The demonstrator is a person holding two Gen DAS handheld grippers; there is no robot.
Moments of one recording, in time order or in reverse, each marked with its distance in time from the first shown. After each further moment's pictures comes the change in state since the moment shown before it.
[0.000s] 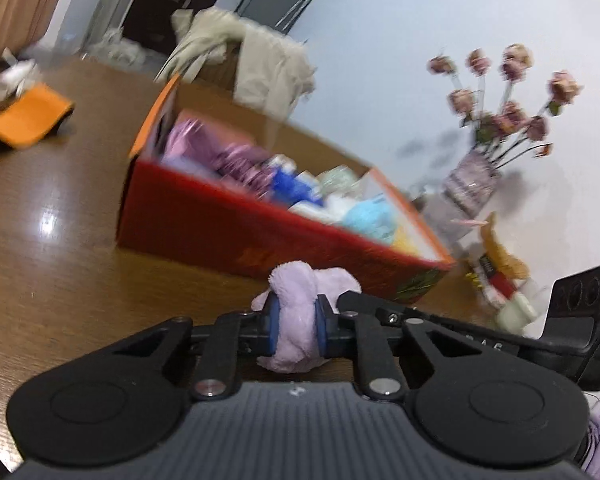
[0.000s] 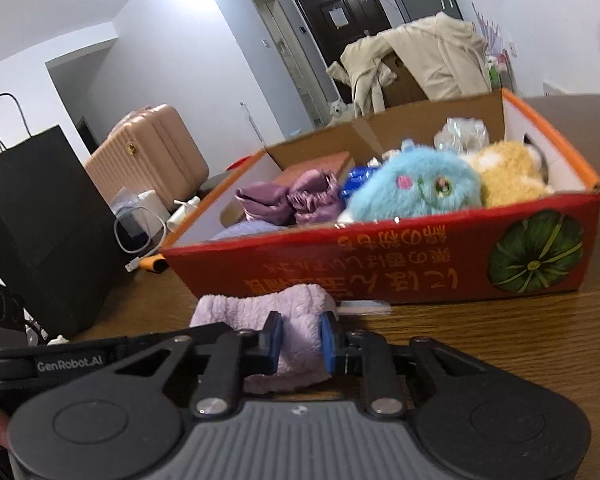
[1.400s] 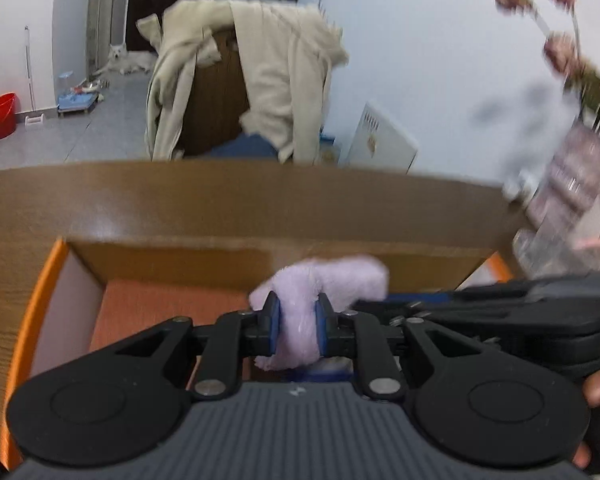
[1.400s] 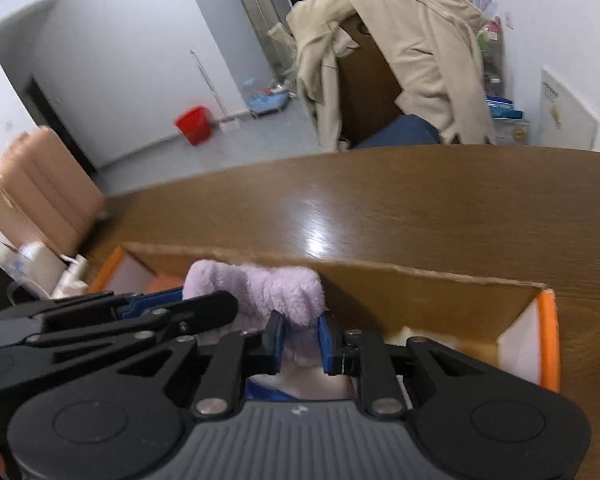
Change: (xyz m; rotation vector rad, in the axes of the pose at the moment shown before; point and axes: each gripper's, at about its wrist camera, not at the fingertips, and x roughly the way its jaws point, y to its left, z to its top) left arm 0.244 -0.016 0.174 0.203 0.196 0.277; right arm 0.175 -0.120 0.205 0.010 0.286 -0.149
